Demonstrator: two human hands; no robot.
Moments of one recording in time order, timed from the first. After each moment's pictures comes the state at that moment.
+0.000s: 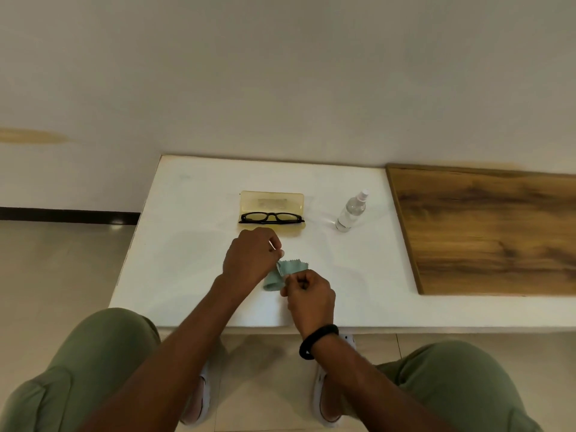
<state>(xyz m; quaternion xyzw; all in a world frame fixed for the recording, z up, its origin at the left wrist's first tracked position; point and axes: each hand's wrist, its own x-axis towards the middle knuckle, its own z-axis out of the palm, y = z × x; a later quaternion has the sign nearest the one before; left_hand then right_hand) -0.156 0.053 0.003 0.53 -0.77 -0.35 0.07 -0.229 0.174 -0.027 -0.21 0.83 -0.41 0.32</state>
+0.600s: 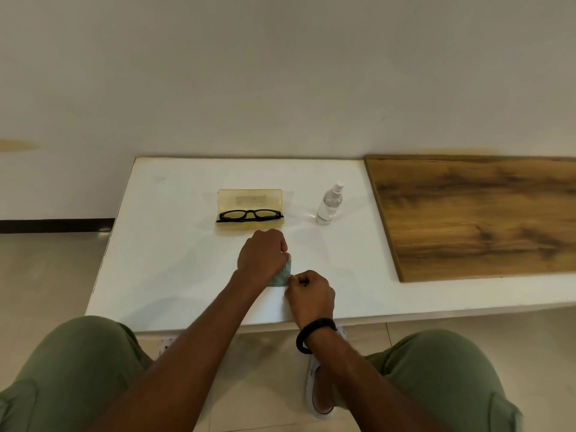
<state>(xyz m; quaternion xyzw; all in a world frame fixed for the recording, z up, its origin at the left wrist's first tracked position) -0.211 0.069 -0.024 0.51 -0.80 -0.32 0.01 -0.259 0.188 -0.033 -0.16 0.87 -0.34 0.30</state>
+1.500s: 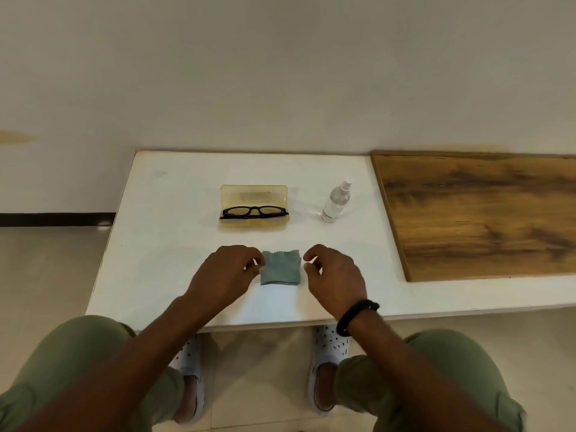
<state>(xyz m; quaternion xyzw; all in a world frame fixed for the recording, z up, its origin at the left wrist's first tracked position) -0.127 0.068 -0.004 0.41 -0.86 -0.30 0.01 -0.304 0.188 -0.001 -0.44 0.85 -0.18 0.21</state>
